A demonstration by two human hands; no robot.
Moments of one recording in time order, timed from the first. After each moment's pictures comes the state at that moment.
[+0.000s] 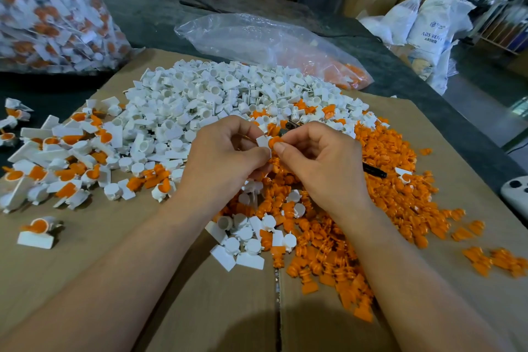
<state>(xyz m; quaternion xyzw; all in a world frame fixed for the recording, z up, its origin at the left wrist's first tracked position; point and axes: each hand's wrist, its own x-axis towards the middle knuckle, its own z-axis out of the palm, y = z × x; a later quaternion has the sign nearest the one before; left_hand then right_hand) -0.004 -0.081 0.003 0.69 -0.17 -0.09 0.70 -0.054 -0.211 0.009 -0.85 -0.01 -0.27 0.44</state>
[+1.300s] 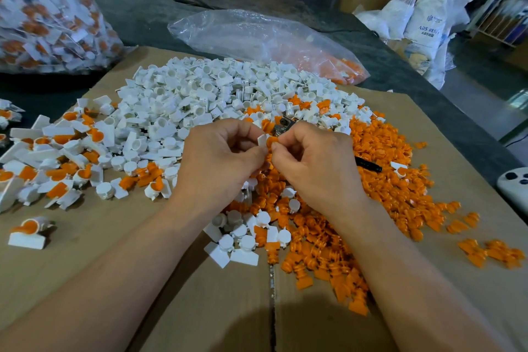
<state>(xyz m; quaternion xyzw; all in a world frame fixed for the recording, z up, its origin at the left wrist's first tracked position) -0.013 -0.082 0.003 0.71 -0.20 -0.01 0.68 -0.057 -0.210 0.011 -0.91 -0.03 -0.31 0.26</state>
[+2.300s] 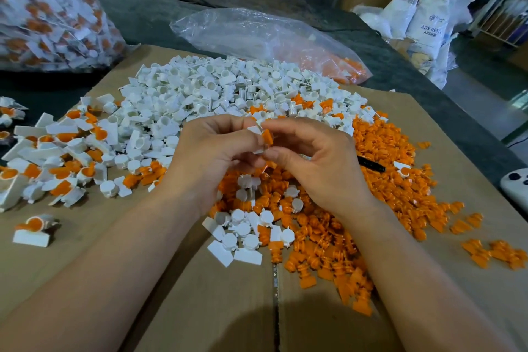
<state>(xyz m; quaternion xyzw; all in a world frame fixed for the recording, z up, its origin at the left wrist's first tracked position) -0.007 -0.075 0.012 0.61 -0.12 -0.15 0.77 -0.055 -0.215 0.009 -0.85 -0.12 -0.26 0.44</state>
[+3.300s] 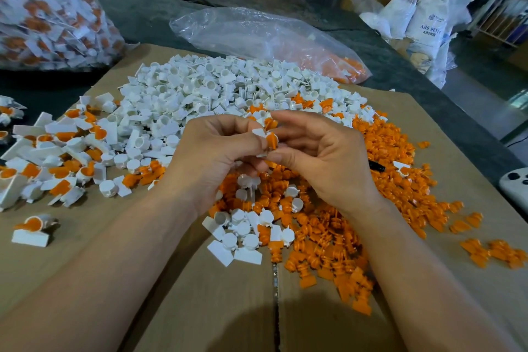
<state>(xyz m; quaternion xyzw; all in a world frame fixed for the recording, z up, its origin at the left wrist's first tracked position) -0.007 -0.072 0.014 0.61 -0.15 -0.17 0.76 -0.057 -0.219 0.010 -0.82 -0.12 -0.24 0.50</state>
